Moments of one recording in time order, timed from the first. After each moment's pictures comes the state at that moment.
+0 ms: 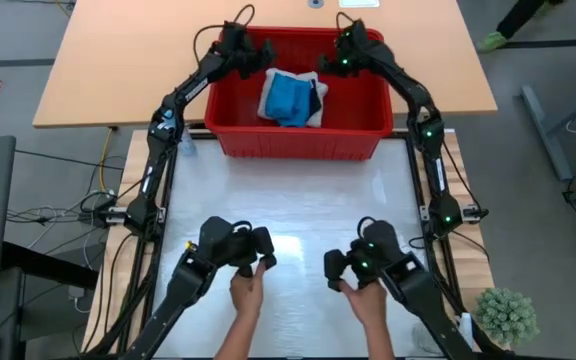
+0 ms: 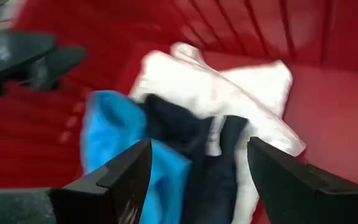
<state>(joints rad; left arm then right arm) 1.06 2.42 2.36 -0.33 0.39 -0.84 -1.06 2.30 2.34 -0.72 -0.40 0.42</state>
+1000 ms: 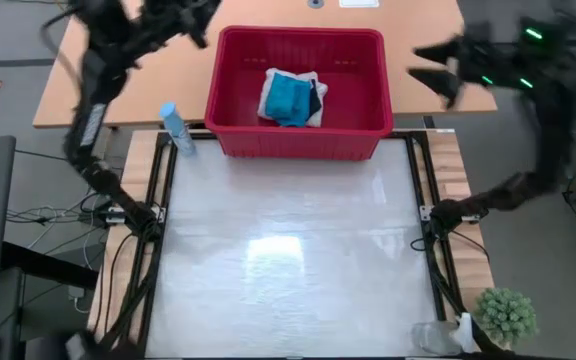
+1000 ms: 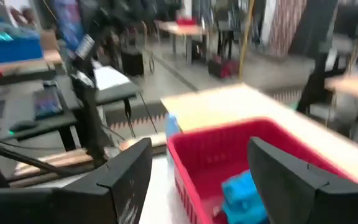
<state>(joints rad) 0.85 1.57 2.34 -0.49 0.22 -0.13 -0.92 1.30 2.35 -1.18 -0.55 -0.10</state>
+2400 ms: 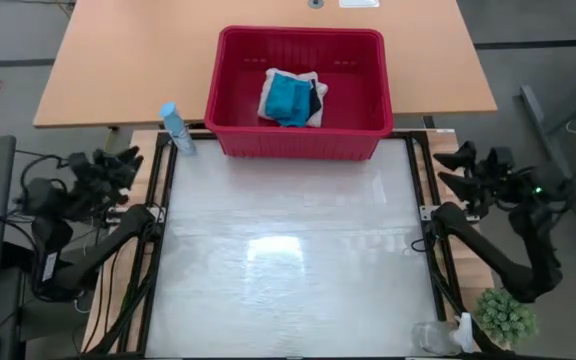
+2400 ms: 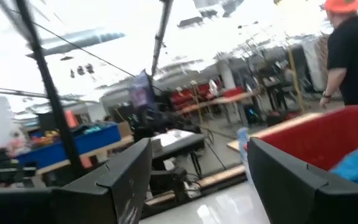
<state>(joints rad) 0.87 0.01 0.80 -0.53 0.15 -0.45 -0.92 0.09 0.78 -0.32 -0.69 0.51</state>
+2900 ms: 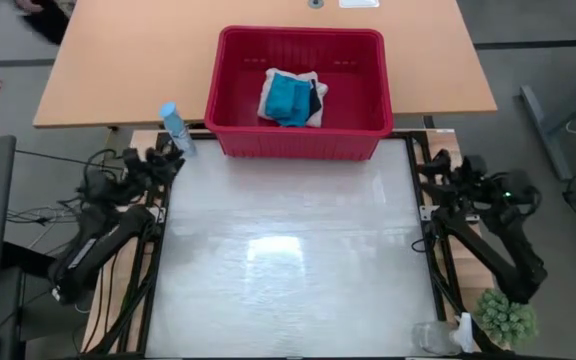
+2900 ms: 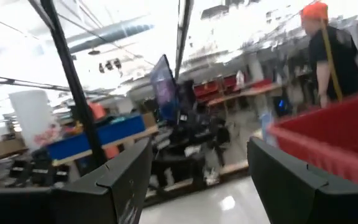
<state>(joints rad) 0.88 0.00 0.29 0.05 0.38 -0.63 -0.90 0.00 0.47 -0.06 -0.77 0.58</state>
